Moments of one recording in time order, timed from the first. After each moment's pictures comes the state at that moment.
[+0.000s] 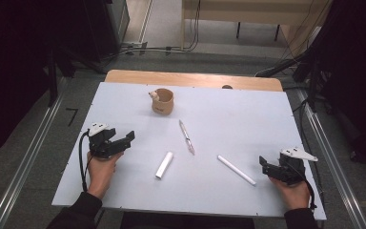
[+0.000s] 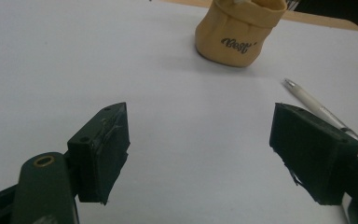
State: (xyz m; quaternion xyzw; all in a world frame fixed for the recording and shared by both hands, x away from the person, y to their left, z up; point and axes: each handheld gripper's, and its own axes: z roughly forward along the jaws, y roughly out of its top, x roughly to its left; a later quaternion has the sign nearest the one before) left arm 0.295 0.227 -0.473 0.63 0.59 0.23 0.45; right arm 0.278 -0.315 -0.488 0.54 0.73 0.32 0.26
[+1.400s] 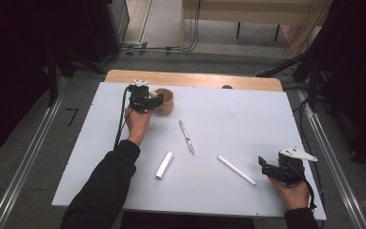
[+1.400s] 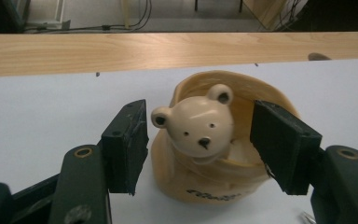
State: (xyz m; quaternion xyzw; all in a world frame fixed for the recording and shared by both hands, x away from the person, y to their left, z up) left arm 0.450 0.151 -0.453 0.66 0.58 0.24 0.41; right arm 0.278 -0.314 -0.488 0.54 0.73 0.33 0.26
